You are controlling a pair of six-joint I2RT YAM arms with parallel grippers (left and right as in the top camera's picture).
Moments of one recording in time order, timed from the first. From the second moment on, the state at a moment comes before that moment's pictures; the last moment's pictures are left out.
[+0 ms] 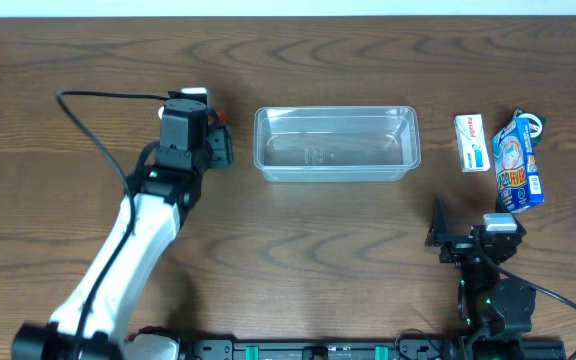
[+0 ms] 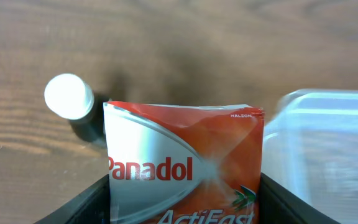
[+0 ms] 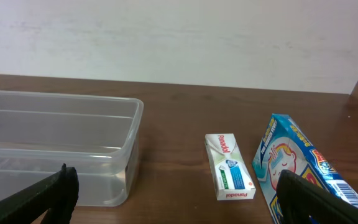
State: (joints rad) left arm -0.22 1.37 0.92 -0.31 -0.12 -0.23; right arm 0.03 0.01 0.01 -0.07 0.03 -0.01
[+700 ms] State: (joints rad) left arm -0.56 1.36 1.20 -0.43 -0.13 -0.45; right arm 0.03 0.01 0.01 -0.07 0.03 -0.01
